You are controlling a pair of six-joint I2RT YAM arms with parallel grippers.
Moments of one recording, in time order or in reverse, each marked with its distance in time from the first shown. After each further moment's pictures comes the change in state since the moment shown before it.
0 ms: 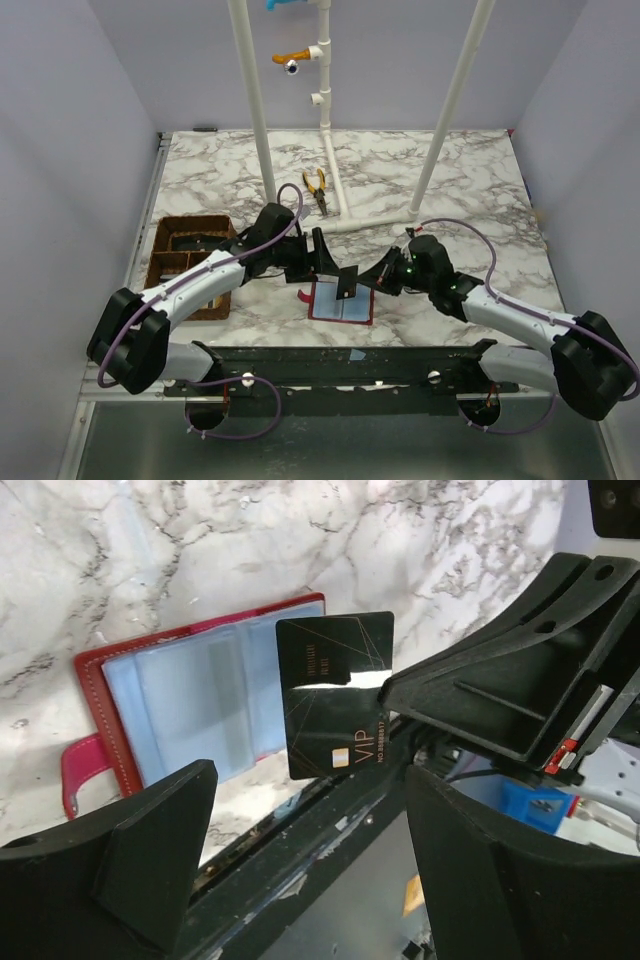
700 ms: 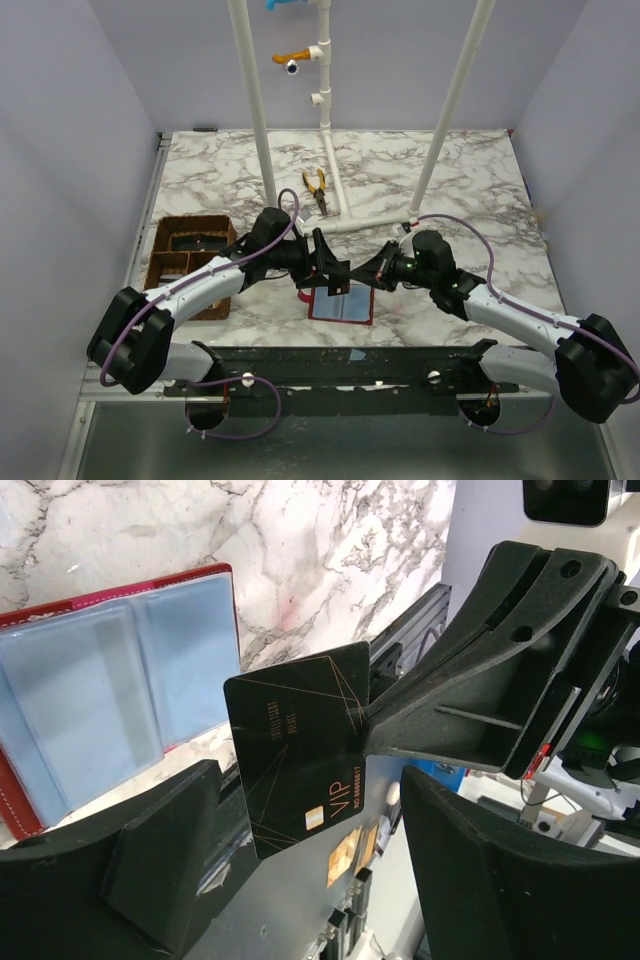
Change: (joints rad) left arm 0.017 -0.004 -0.090 0.221 0.180 -0.198; right arm 0.000 -0.021 0.035 0.064 -0.122 0.080
